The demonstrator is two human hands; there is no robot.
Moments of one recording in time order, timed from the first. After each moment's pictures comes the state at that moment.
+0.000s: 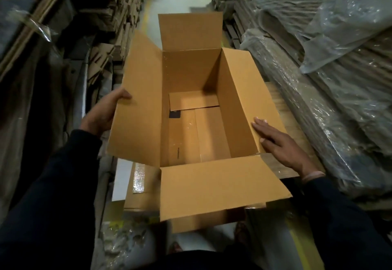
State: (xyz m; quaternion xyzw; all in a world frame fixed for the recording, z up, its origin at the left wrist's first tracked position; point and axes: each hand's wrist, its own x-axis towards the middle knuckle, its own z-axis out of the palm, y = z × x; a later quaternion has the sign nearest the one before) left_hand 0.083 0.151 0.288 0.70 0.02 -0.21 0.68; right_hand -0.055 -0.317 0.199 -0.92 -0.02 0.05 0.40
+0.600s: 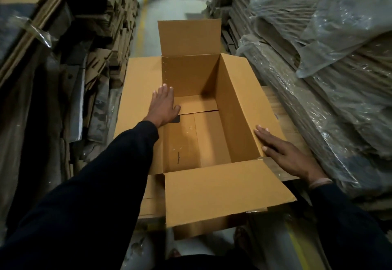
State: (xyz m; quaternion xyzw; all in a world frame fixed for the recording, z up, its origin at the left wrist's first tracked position) left_hand 0.166 0.051 0.200 0.98 -0.16 -0.04 0.14; right_hand -0.070 -0.310 0.210 -0.93 -0.01 0.08 0.37
